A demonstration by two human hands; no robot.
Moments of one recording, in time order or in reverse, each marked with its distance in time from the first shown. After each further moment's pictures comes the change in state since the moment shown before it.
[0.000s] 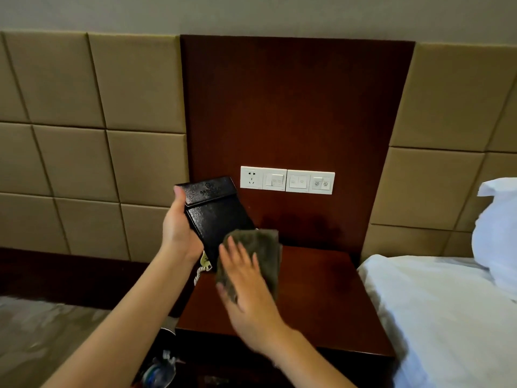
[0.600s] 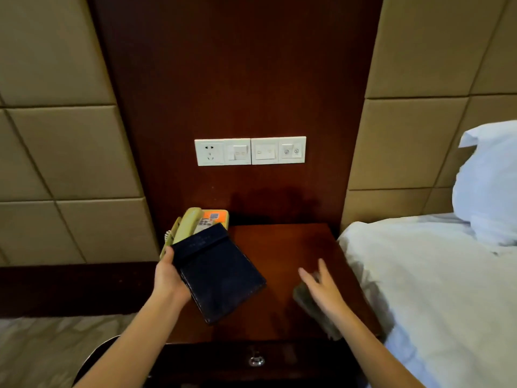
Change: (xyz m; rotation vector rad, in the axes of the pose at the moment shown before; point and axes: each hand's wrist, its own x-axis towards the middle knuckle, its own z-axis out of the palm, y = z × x) left_hand 0.056 -0.142 -0.055 -0.004 0.313 -0.379; right_hand -0.075 0.240 -0.016 0.566 0.194 1.060
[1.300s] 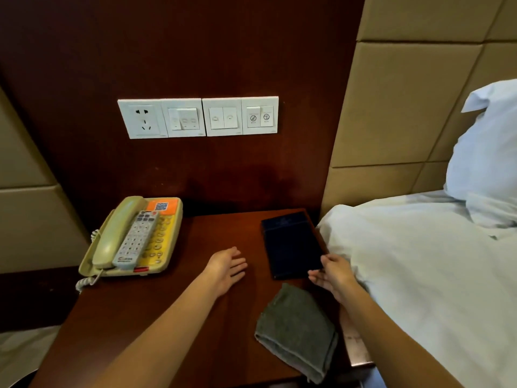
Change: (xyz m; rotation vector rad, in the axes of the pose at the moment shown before) left_hand 0.152 -0.143 0.075 0.676 -0.070 -0.252; right_hand 0.121 0.047 -0.059 0.462 0.261 0.367
